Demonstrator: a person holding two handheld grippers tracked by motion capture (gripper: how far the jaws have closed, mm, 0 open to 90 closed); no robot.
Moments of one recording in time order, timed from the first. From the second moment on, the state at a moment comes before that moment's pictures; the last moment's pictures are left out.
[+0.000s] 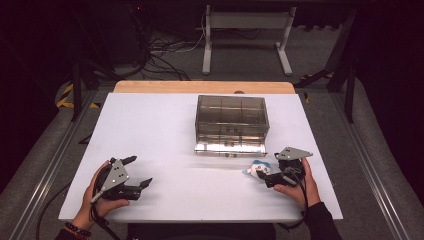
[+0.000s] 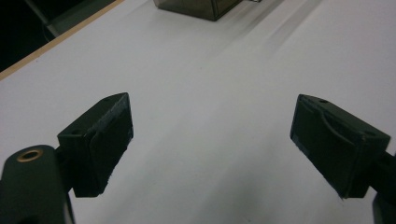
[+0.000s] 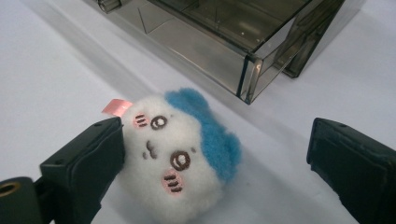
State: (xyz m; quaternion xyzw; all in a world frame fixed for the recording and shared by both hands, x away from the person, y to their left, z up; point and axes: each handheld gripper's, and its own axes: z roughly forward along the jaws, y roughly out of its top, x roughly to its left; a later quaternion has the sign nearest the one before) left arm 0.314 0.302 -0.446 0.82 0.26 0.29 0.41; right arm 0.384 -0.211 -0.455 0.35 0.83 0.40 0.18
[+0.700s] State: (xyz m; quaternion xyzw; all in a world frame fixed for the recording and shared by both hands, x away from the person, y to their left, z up) left arm 0.315 0.302 -0.447 0.83 0.26 0.29 0.41; right arm 0.380 -0.190 -0.459 0.29 0.87 0.36 0.16
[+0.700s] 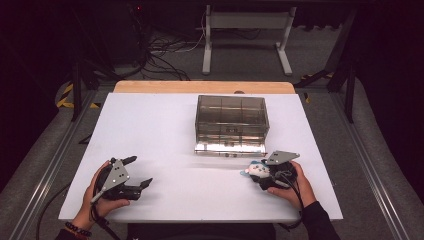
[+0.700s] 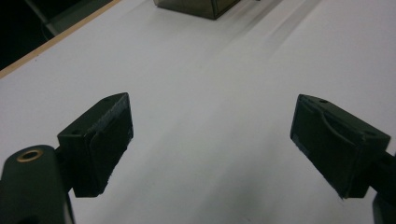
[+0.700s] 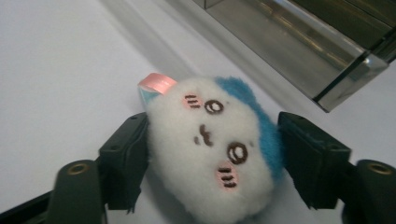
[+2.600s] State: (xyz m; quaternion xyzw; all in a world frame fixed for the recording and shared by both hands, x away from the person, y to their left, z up) left arm 0.313 0.305 -0.446 0.82 0.26 0.29 0.41; right arm 0.353 -0.170 -0.429 0.20 0.87 0.41 0.20
